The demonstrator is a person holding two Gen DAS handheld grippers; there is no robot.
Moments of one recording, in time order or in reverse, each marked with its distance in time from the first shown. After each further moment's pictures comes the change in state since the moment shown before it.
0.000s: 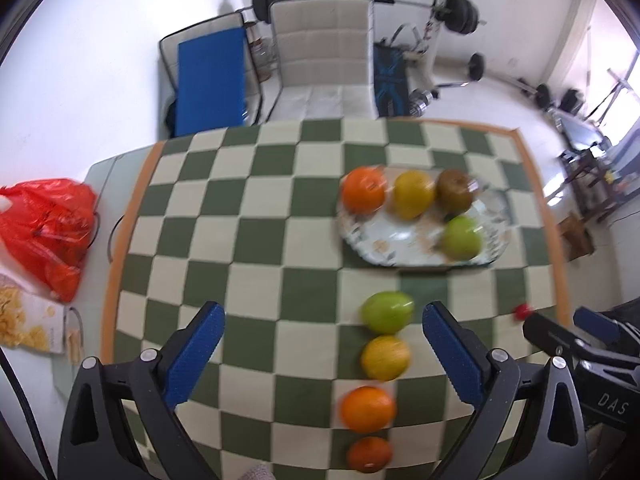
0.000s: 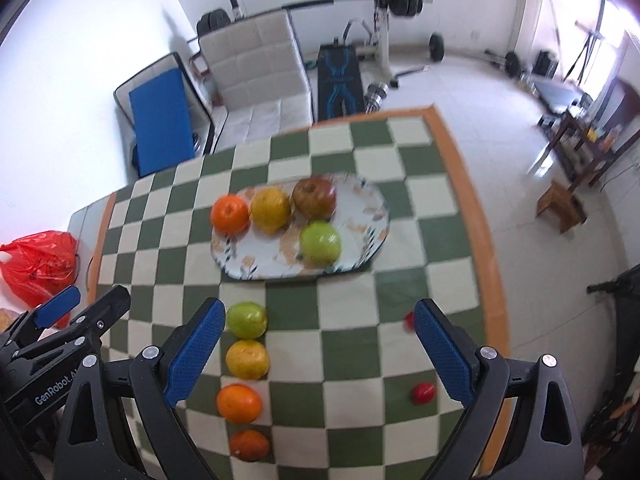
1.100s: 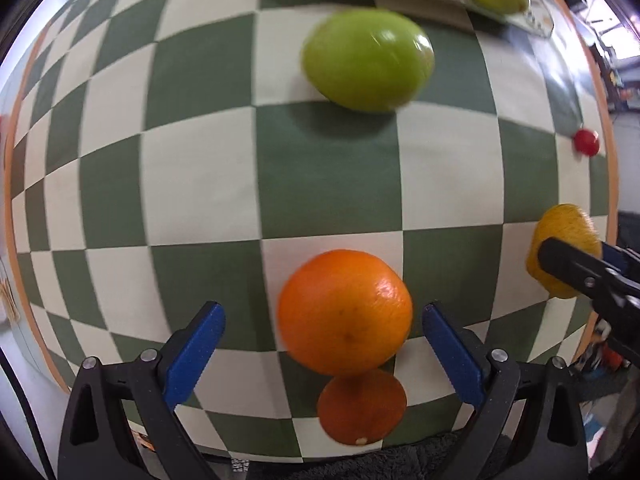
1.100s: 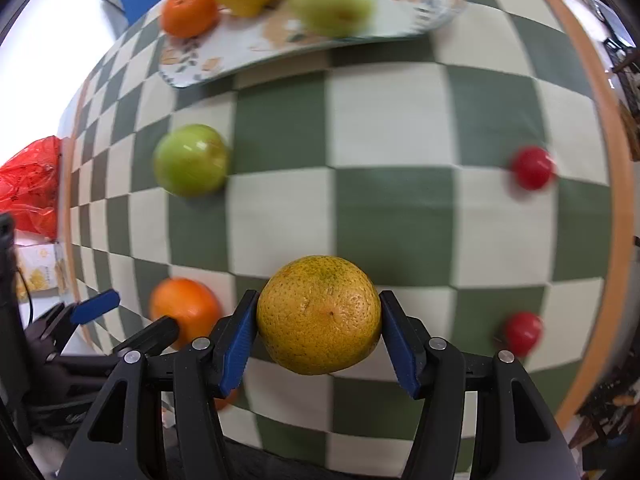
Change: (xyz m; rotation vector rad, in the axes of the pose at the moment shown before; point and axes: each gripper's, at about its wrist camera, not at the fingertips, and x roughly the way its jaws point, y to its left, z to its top) left arm 0.155 -0.054 -0.112 0.121 0.532 -0.141; right arm 0.179 -0.015 -0.106 -0.033 0.452 0.098
